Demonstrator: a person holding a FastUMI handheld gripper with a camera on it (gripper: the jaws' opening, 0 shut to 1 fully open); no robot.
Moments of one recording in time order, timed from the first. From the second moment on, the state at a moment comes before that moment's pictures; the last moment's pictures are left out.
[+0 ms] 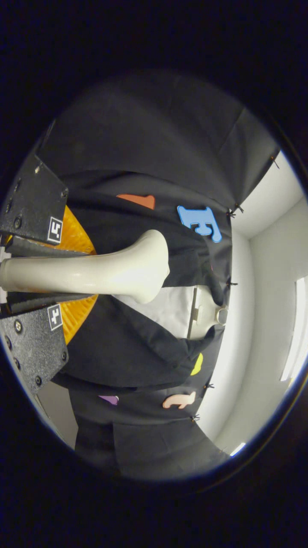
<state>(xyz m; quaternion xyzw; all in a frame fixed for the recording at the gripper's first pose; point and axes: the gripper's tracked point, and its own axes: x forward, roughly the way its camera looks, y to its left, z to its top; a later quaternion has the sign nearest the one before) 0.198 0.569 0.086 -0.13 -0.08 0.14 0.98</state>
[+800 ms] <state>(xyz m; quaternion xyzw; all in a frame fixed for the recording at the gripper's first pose) 0.192 0.559 0.009 -0.16 -0.01 0.16 0.97</state>
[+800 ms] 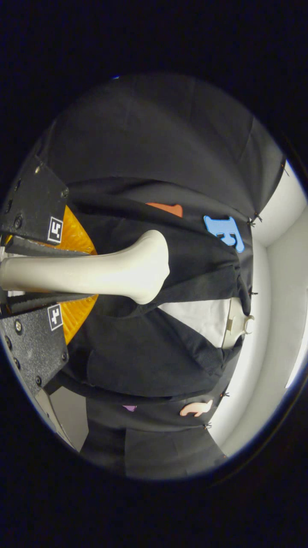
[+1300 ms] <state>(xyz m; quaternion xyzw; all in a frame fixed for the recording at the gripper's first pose) 0.188 0.541 -0.053 -0.18 0.06 0.16 0.97</state>
